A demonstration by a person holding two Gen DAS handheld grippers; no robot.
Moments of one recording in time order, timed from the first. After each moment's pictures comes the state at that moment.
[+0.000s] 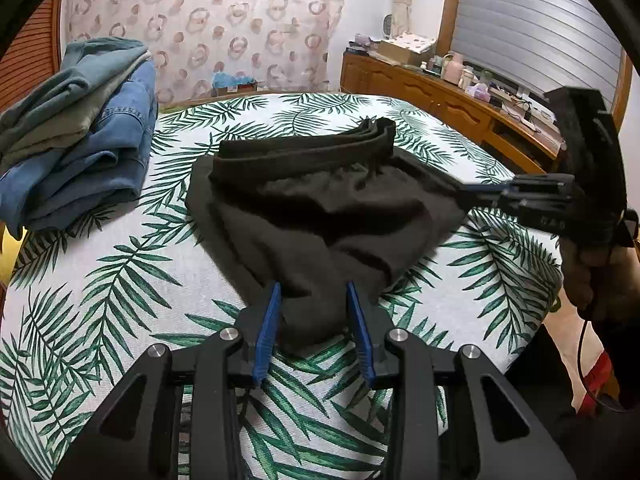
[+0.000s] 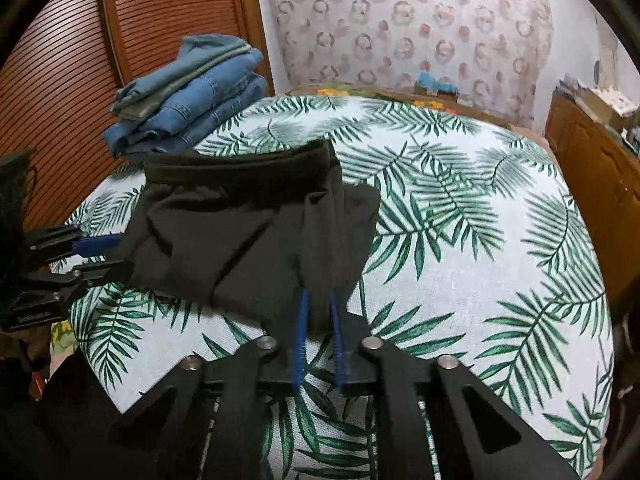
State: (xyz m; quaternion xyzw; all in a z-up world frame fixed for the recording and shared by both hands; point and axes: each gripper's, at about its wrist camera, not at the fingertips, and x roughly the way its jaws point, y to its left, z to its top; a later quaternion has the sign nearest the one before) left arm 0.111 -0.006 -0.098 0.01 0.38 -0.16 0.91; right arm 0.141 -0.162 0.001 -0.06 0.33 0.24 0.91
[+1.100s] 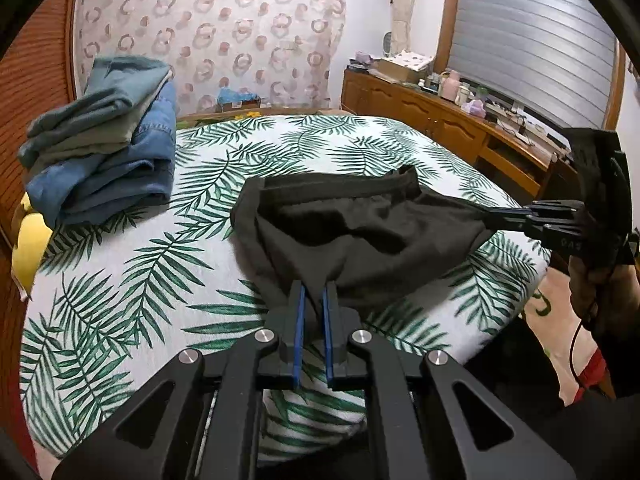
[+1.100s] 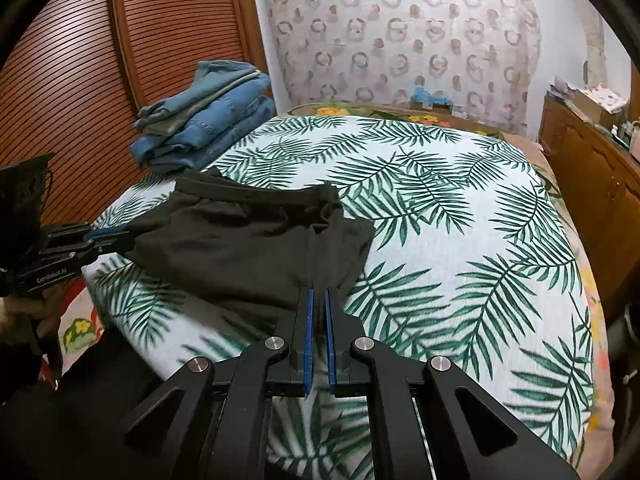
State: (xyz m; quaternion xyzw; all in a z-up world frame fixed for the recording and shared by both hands) left arm 0.071 0.011 -0.074 0.01 0.35 -0.16 0.92; right arm 0.079 -0.191 0.012 -0.04 0.32 0.25 0.91
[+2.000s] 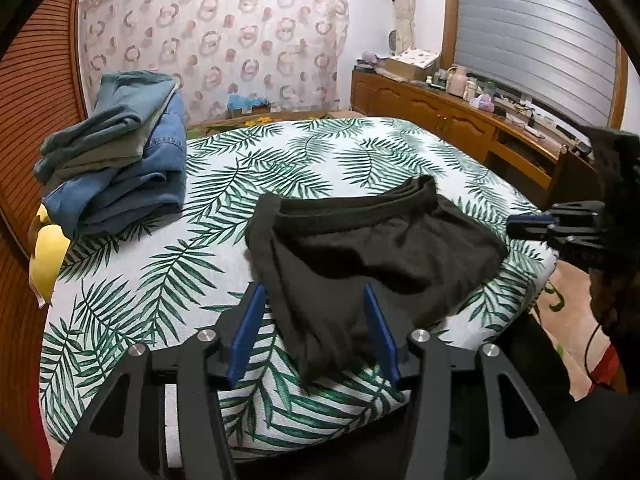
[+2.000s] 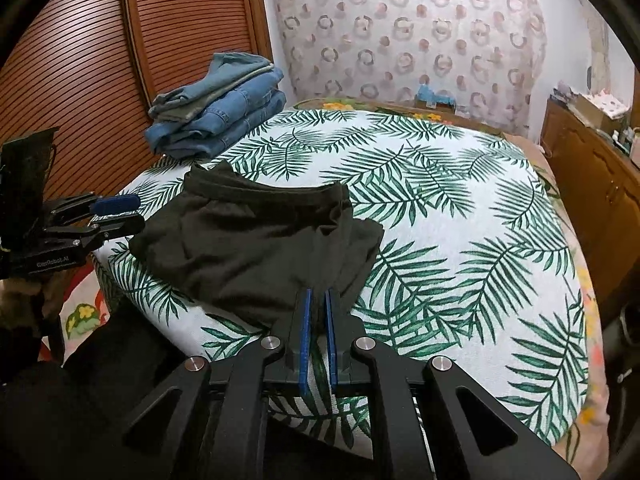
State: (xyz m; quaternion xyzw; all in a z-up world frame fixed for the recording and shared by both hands) left arm 0.071 0.012 -0.072 0.03 0.35 -0.14 0.93; right arm 0.052 -0.189 0.017 -0.06 0.31 0.25 0.91
